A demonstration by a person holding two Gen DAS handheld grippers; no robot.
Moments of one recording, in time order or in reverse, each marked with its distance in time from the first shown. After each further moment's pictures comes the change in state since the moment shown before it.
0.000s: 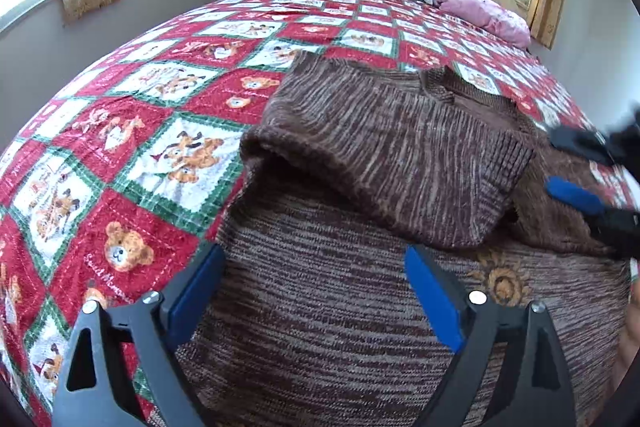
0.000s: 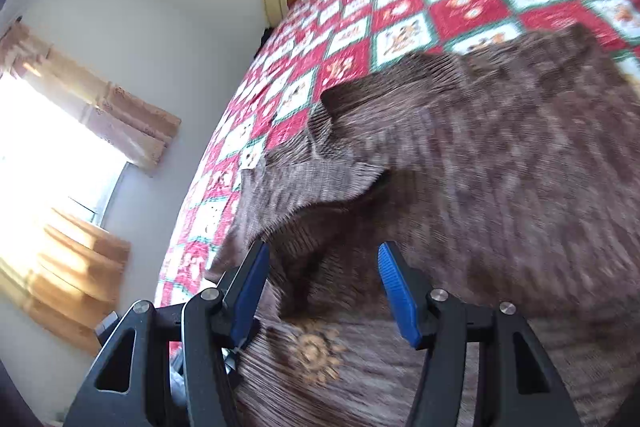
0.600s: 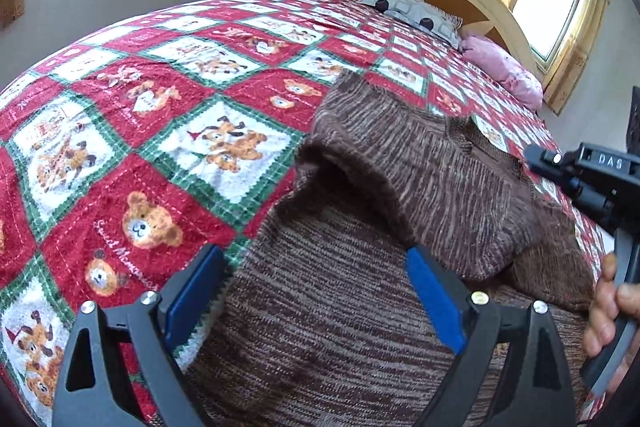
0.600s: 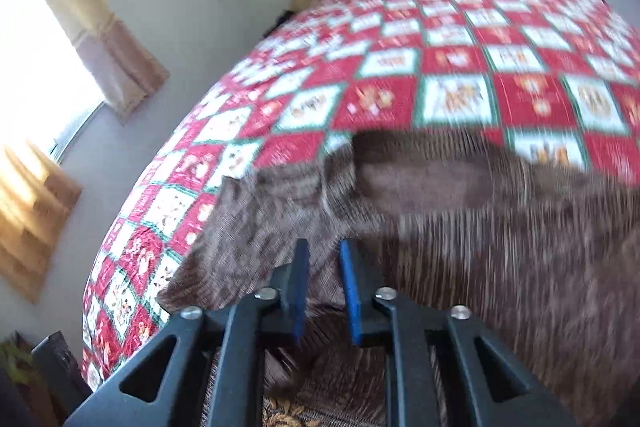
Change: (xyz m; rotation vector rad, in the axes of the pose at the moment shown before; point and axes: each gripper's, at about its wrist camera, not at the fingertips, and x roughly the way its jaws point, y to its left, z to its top) left arm 0.001 0.048 0.002 -0.232 -0.048 -0.079; right arm 0.034 0.061 0.041 -0.375 -0.056 -0.179
